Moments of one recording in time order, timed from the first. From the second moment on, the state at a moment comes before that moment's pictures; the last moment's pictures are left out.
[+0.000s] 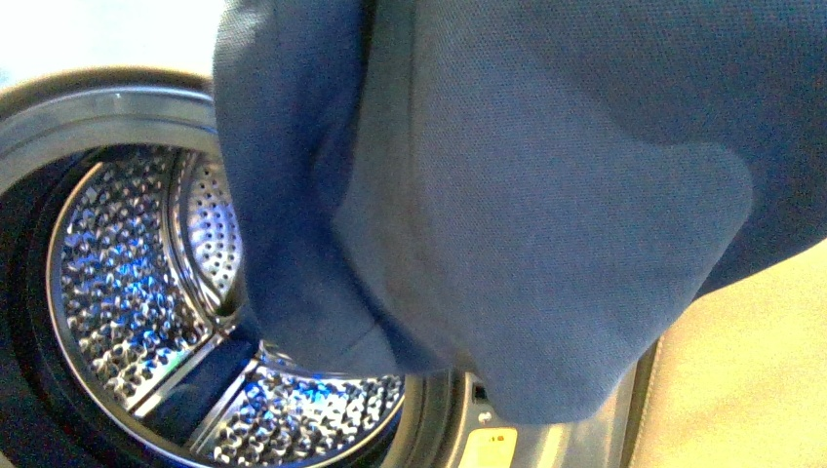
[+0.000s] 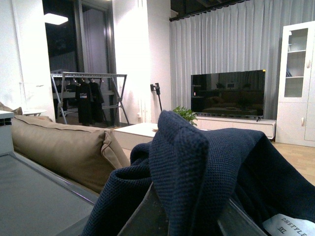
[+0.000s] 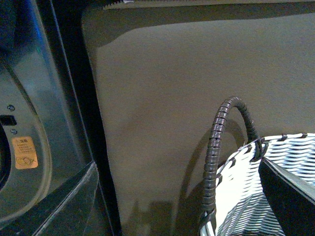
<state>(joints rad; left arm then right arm) -0.69 1.33 1.78 0.08 0.21 0.03 0.00 0.00 0.01 0.00 0.00 0.00</state>
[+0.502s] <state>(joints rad) -0.69 1.33 1.78 0.07 0.20 0.03 -0.37 0.22 0.07 0.35 -0.79 0.57</state>
